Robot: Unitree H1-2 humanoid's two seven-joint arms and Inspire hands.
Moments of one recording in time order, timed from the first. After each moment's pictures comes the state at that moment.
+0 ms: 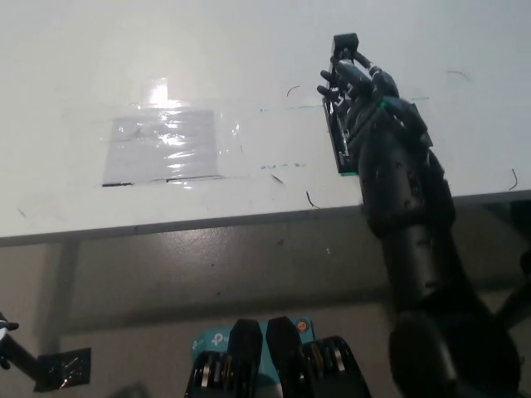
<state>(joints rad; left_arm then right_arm) 0.03 0.24 0.39 -0.04 -0.11 0.30 0.03 -1.12 0.12 -0.32 0.78 0.48 0.37 -0.59</state>
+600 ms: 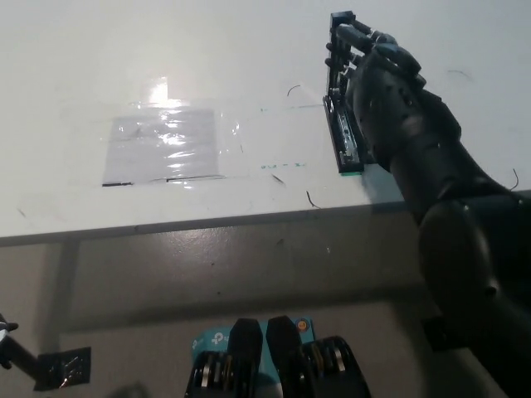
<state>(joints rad) 0.03 0.24 0.39 -0.04 -0.11 0.31 0.03 -1.41 0.02 -0.32 1.35 0.45 0.14 -0.53</state>
